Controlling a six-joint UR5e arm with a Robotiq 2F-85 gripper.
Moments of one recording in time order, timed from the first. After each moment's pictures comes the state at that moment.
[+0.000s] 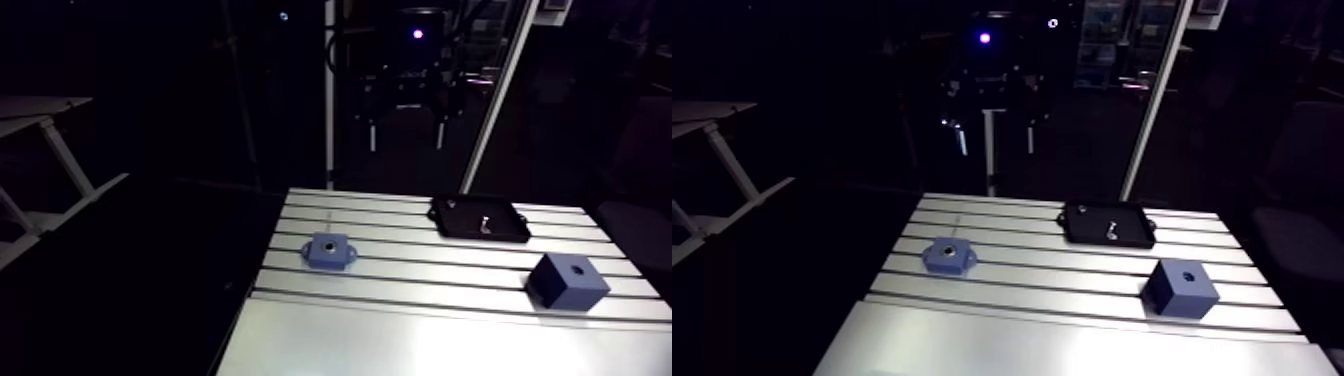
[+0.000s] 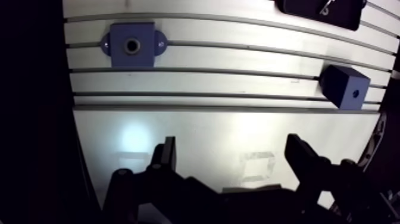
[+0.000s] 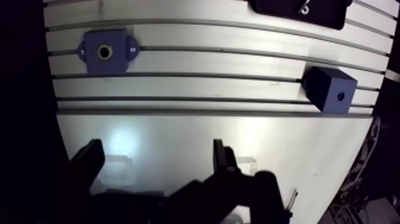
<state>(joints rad) 0.07 -1.42 1.55 -1.56 -1.65 -1.56</state>
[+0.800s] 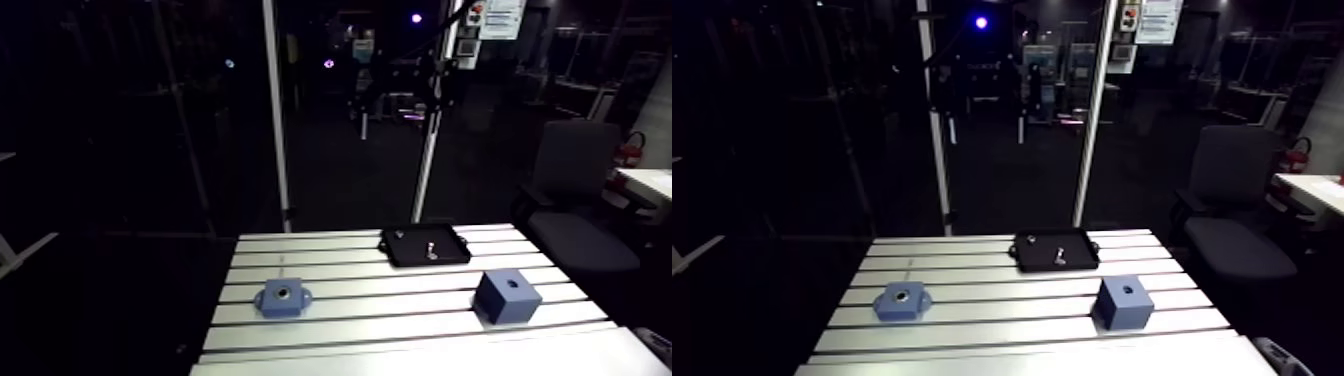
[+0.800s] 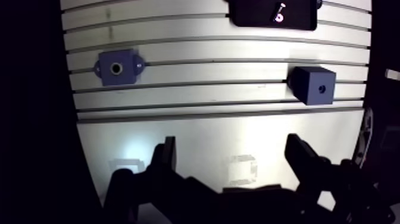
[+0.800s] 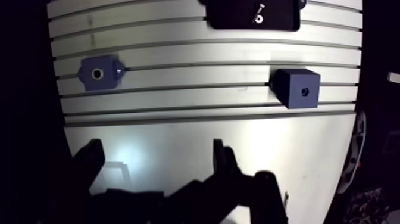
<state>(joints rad) -0.10 -1.54 1.51 -1.54 -1.58 -1.64</state>
